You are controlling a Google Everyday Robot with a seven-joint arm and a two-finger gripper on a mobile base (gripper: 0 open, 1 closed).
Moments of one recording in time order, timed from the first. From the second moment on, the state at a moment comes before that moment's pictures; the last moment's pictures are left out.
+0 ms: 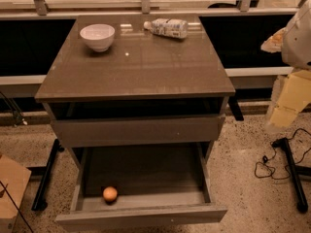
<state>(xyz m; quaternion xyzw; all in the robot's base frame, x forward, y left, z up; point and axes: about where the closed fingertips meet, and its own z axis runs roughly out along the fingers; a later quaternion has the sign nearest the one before) 0.438 -0.217 0.977 -0.60 0.78 -0.04 0.16</state>
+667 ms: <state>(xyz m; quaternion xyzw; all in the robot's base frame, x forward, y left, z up) 0.444 -0.197 0.961 -0.62 0.76 -0.01 0.19</state>
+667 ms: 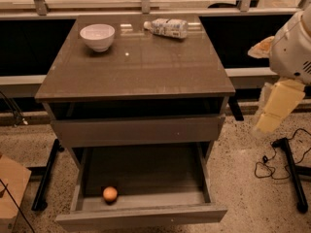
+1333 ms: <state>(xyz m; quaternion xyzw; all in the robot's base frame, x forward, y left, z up) 0.454 -0.128 0.887 -0.61 0.73 0.12 0.28</state>
